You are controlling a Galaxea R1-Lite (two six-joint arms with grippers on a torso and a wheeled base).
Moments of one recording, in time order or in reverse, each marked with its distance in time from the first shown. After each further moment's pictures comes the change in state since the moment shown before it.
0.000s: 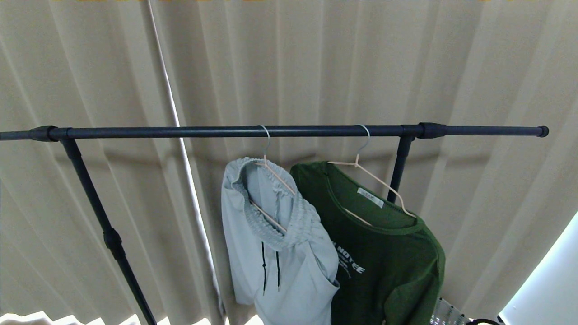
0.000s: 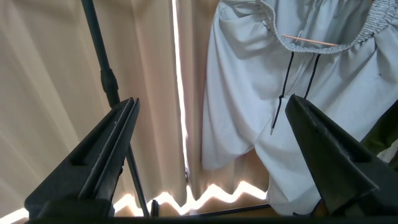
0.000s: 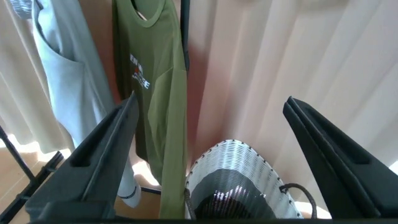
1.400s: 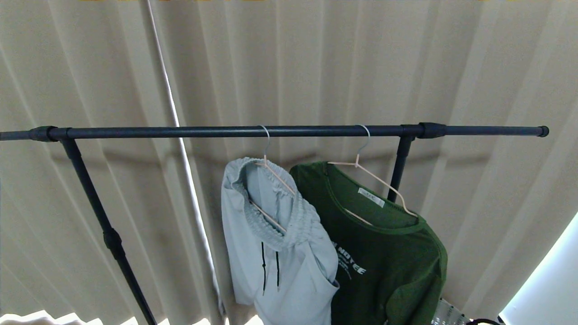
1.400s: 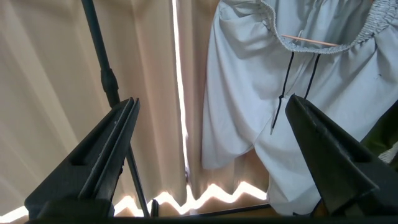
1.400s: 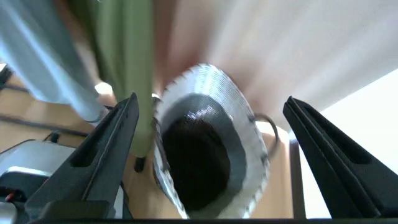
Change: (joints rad) left arm 0.000 0.000 0.000 0.000 0.000 -0.001; right arm 0.130 0.353 -0.025 0.022 -0.352 -0.046
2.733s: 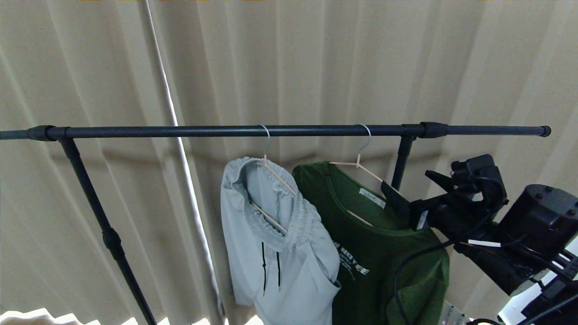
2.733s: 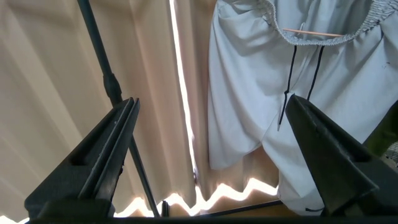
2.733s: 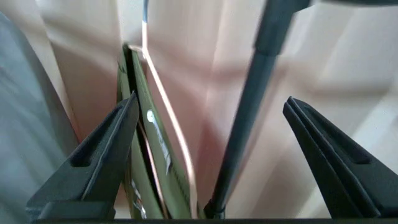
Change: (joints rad) left arm -0.001 0.000 0.000 0.000 -0.010 0.062; right arm 0.296 1.411 -0.253 -1.606 0.009 0.019
